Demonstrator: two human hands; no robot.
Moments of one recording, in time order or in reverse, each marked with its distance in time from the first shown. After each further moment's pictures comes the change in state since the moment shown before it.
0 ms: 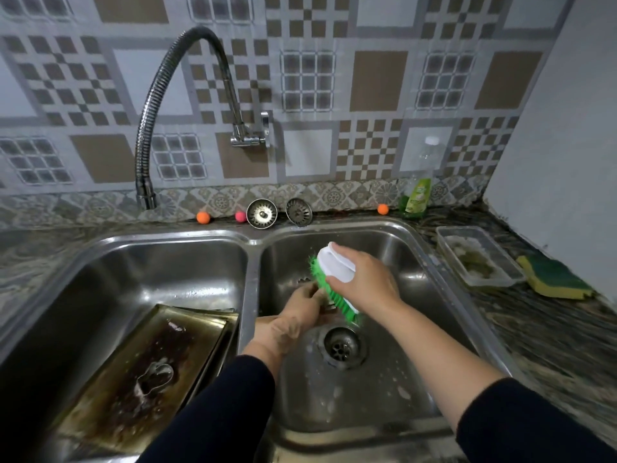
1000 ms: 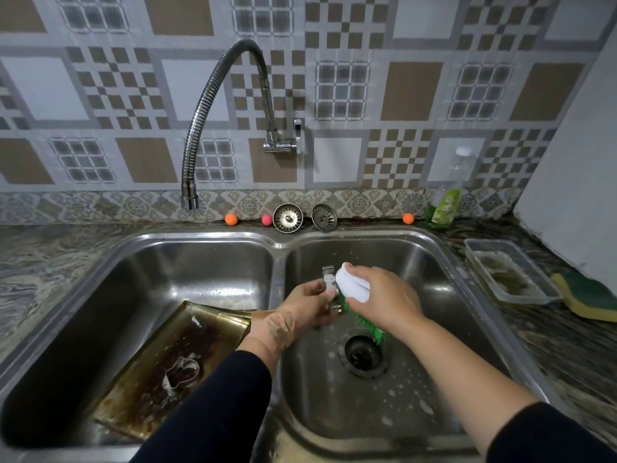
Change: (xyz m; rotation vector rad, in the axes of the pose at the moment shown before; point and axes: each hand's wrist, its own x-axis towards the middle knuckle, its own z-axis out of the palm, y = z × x) left_hand -0.010 0.010 -0.047 -0.097 -0.078 -0.013; right_hand -0.006 -0.013 0.006 -0.219 -0.144 -0.034
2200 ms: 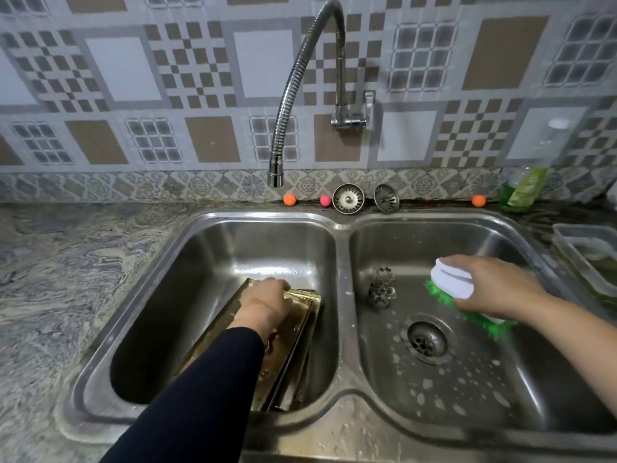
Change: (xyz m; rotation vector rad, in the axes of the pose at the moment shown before) left_hand -0.048 -0.009 -0.170 1.378 0.392 -0.108; right_hand -0.004 -0.002 -0.023 -0.317 -0.219 0.067
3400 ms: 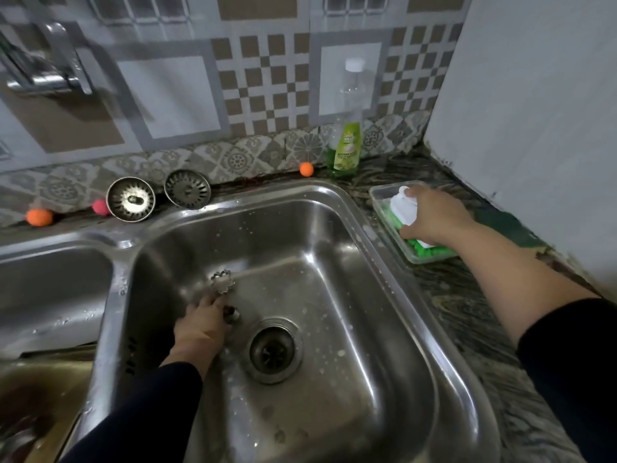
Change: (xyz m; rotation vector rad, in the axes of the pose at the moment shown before) left_hand 0.108 0.203 0.148 0.179 -0.152 0.106; right_hand 0.079 0.258 -0.001 0.185 0.155 0.363
